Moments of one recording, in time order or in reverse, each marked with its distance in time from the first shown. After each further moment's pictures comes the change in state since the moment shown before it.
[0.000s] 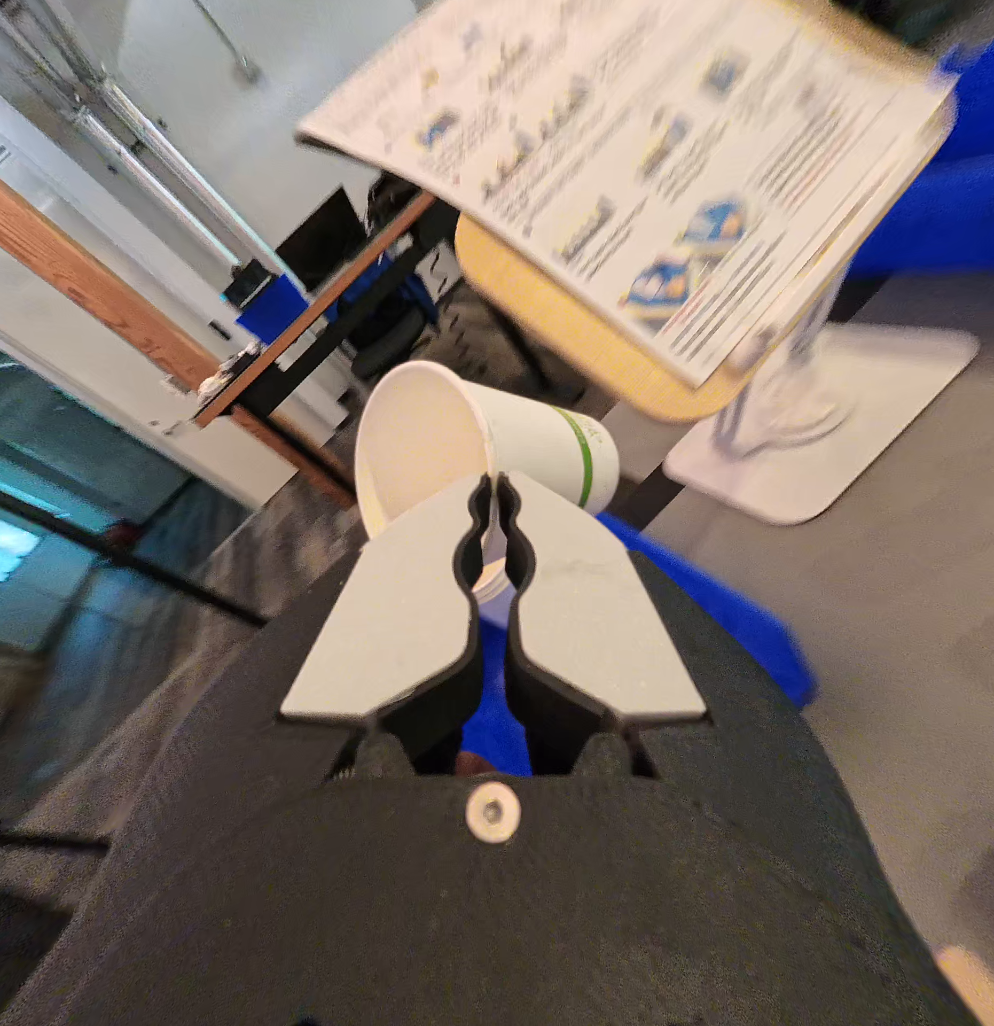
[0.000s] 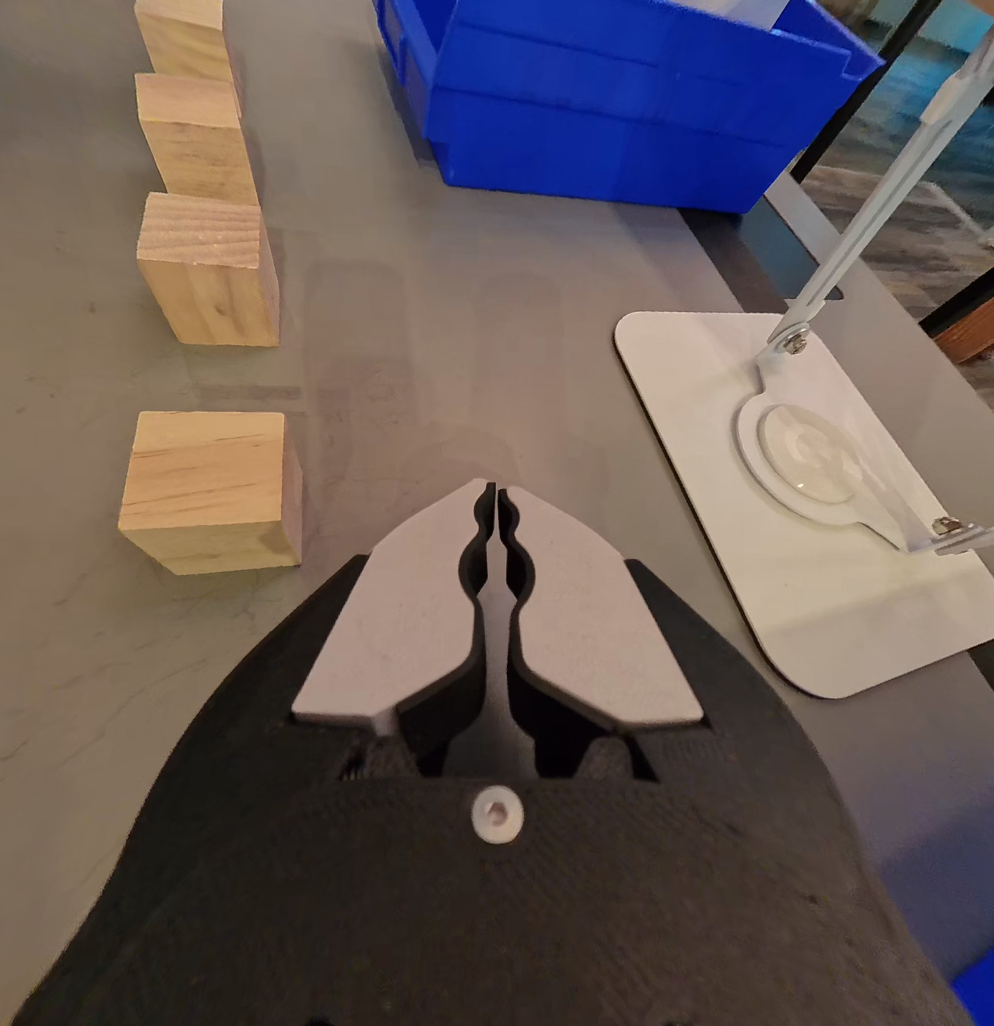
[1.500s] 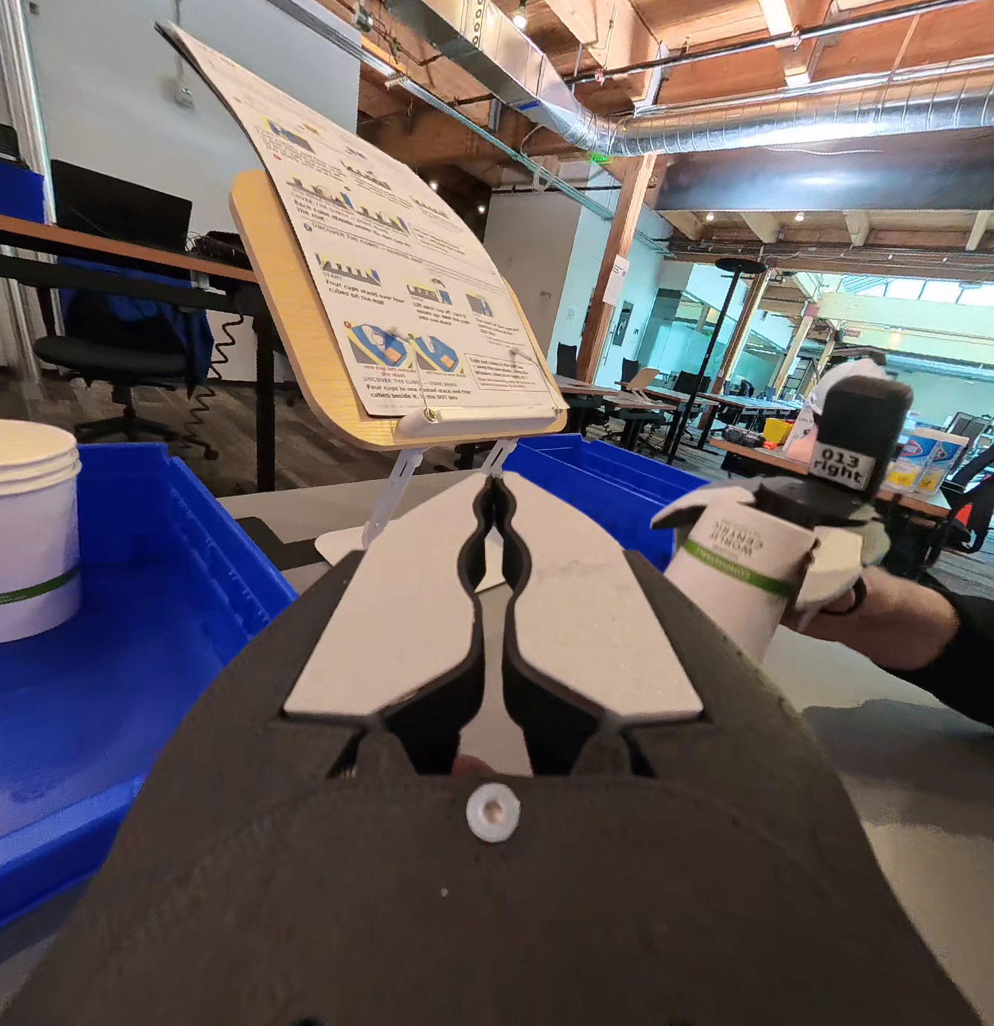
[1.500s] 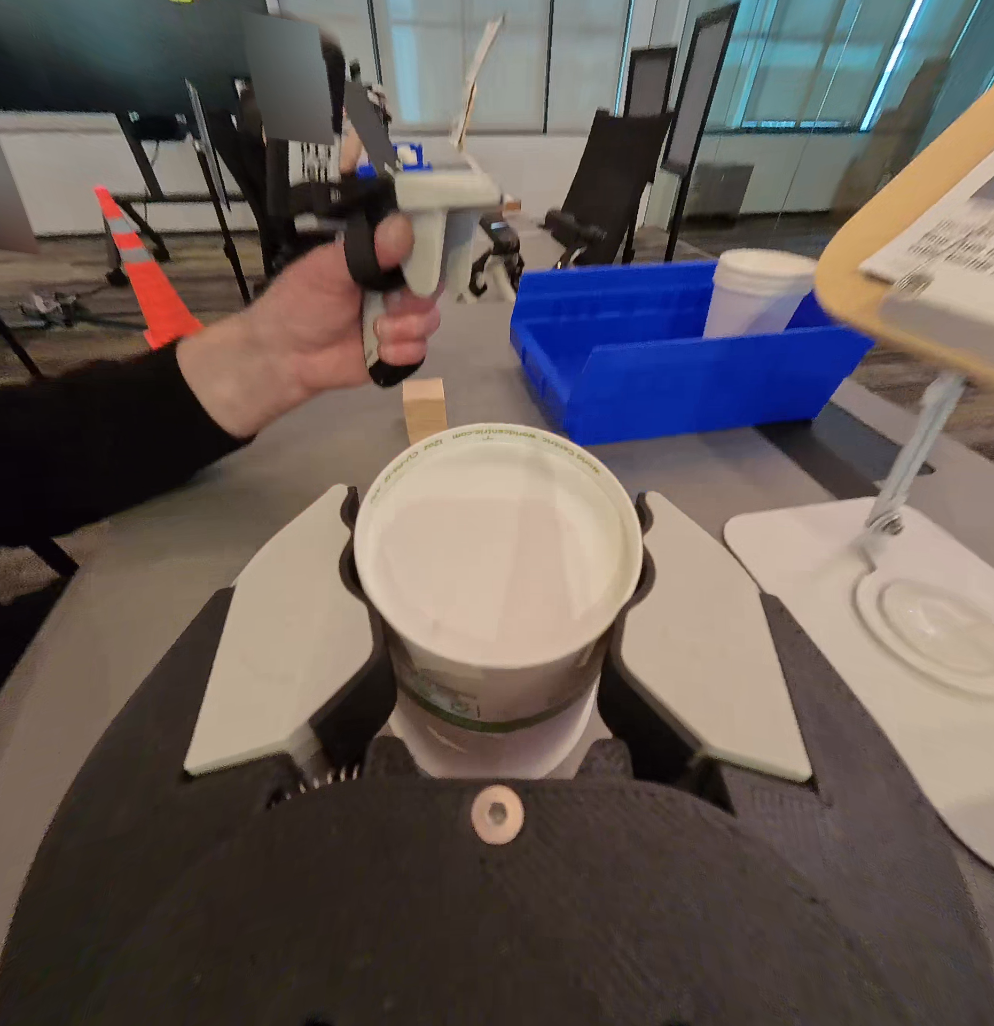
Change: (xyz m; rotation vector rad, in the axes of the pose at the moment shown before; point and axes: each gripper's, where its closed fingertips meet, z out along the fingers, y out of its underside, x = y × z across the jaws) left arm 0.158 0.011 -0.036 0.426 0.248 -0.784; right arm -0.056 -0.108 -0.050 0.351 -0.155 0.186
